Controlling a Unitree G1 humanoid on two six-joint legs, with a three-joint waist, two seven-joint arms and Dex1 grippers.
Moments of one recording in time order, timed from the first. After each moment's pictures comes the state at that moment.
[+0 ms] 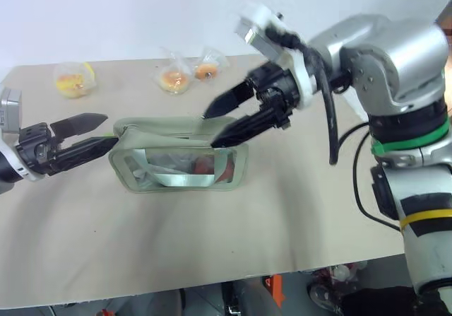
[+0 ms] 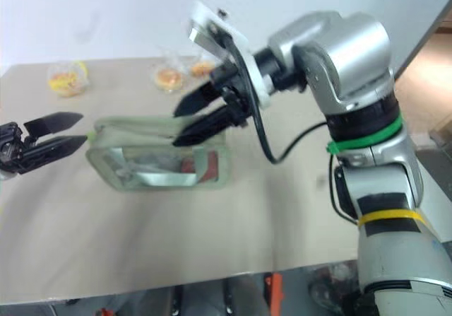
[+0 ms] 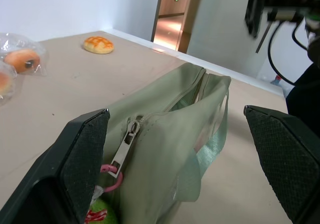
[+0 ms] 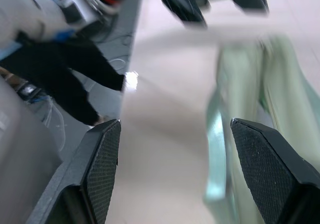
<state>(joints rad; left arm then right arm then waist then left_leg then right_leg) -0.24 0.95 0.54 -0.14 -1.03 0.74 -1.08 -1.34 -0.64 0.35 0.04 0.45 1.11 1.44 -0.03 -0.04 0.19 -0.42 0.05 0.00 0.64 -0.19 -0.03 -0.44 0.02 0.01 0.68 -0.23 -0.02</state>
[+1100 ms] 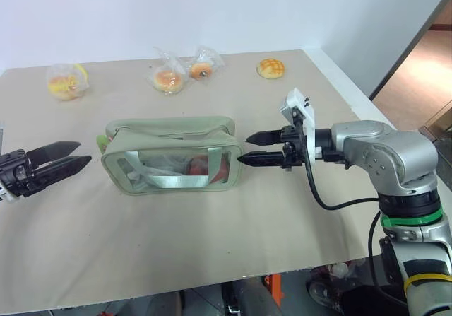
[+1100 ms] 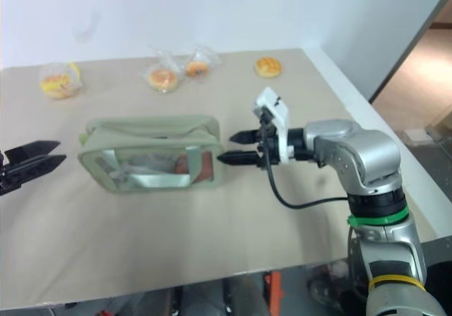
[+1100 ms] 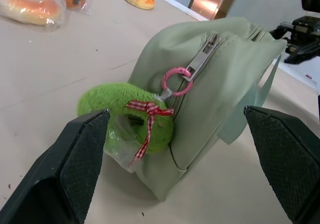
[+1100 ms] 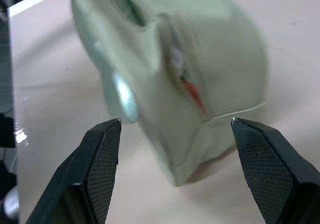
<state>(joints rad) -0.09 0.99 0.60 0.05 -0.90 0.73 -1.18 -0.79 -0.66 0.07 -0.23 0.60 1.12 0.98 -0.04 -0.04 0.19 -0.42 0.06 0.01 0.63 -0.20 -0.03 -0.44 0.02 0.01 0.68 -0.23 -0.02</state>
